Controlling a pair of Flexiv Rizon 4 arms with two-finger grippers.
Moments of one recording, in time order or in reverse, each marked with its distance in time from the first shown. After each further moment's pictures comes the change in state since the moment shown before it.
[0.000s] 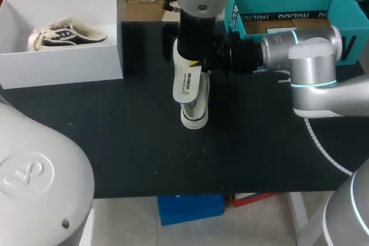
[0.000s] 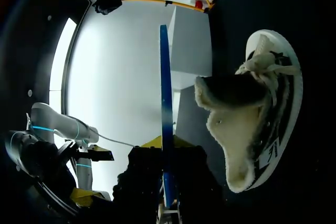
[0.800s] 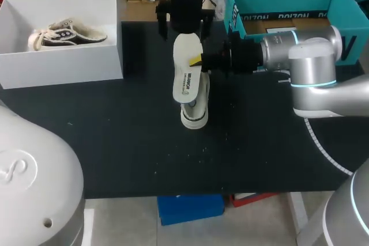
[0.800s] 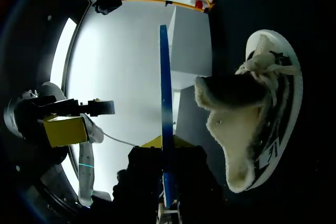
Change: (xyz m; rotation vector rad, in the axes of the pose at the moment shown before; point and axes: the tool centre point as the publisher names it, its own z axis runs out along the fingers) left arm 0.007 0.087 0.020 0.005 -0.079 -0.009; right arm 0.000 0.000 0.000 0.000 0.000 0.000
